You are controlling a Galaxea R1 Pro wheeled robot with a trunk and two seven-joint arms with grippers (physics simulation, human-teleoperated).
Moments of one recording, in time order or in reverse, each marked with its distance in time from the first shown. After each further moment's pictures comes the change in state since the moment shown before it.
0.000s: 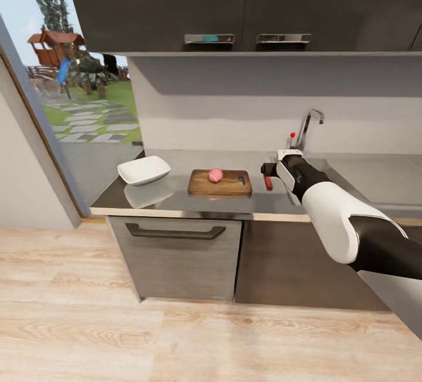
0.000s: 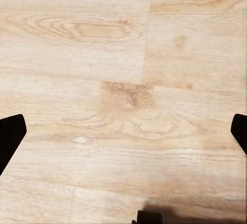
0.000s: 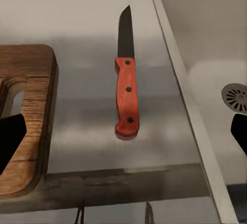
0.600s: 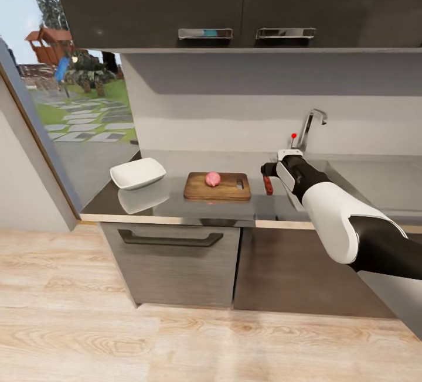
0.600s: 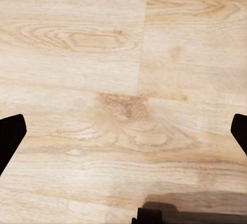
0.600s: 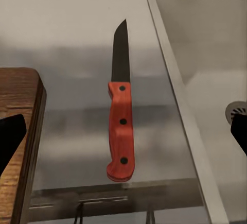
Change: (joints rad) left arm 0.000 0.000 0.000 -0.001 0.000 0.000 0.000; right arm 0.002 0.000 0.000 0.001 0.001 -0.022 -0.001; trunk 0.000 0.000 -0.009
